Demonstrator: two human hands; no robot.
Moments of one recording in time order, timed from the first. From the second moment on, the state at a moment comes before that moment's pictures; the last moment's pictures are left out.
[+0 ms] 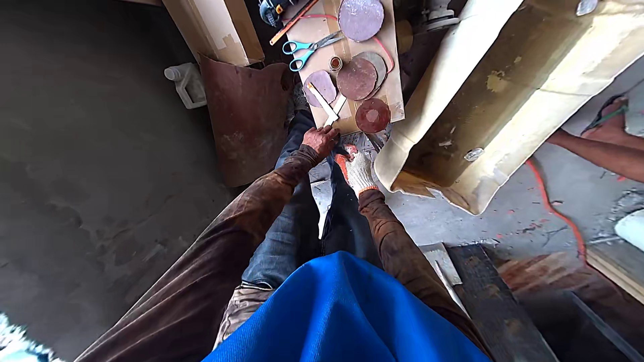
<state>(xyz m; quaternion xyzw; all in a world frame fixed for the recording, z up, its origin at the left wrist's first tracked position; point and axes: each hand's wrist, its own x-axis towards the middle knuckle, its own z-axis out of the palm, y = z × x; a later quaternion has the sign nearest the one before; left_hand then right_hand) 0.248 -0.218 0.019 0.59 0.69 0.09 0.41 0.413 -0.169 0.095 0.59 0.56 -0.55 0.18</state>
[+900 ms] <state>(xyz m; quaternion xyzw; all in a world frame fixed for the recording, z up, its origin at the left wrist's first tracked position) 0.150 -0.068 0.005 0.46 0.76 0.18 0.42 0.380 -0.121 0.147 0.66 0.19 -0.72 -0.11</state>
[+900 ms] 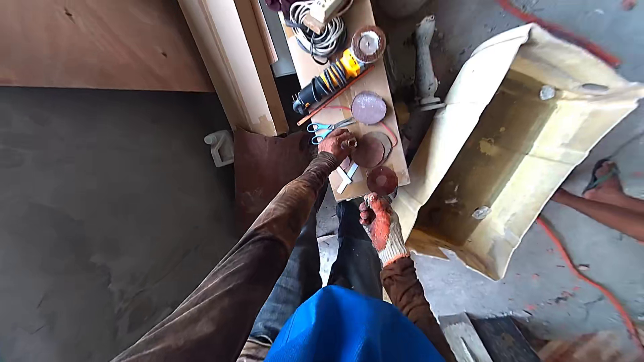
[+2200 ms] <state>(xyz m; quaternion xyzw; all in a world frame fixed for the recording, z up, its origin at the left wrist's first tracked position) 0.230 -0.174 0.199 0.53 0.61 0.35 0.47 0.397 -0.071 0.292 0.40 0.81 -0.43 0.03</state>
